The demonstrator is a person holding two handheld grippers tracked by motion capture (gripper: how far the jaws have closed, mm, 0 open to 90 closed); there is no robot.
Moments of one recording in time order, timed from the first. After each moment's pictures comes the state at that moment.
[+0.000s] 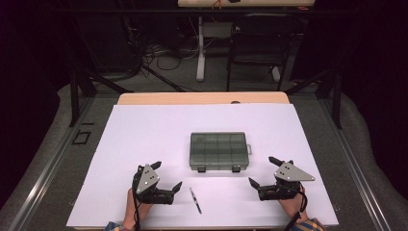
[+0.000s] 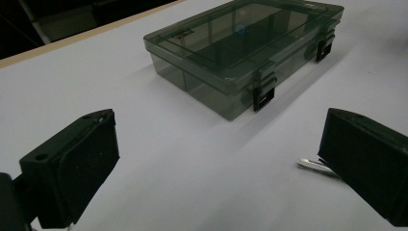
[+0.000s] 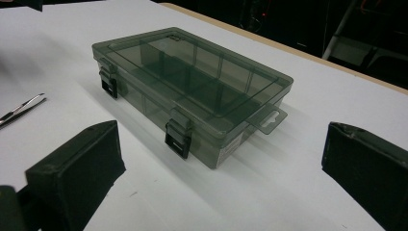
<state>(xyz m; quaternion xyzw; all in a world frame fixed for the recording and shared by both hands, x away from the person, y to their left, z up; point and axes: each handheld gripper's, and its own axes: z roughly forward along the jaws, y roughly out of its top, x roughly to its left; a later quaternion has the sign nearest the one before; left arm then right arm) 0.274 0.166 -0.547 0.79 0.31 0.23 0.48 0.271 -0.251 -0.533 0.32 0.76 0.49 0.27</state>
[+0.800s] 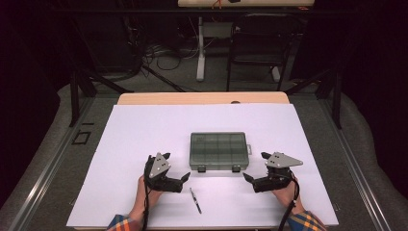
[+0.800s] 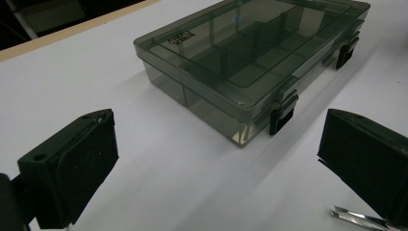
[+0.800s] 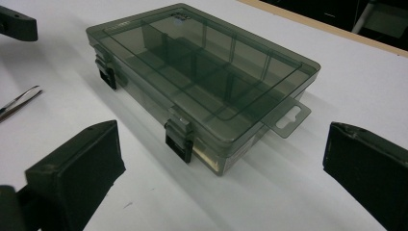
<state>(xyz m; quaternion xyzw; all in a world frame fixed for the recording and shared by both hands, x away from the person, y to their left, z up) 0.313 0.143 -0.551 0.80 0.31 0.21 0.47 0.303 -0.239 -0.534 0.33 0.79 0.47 0.22</state>
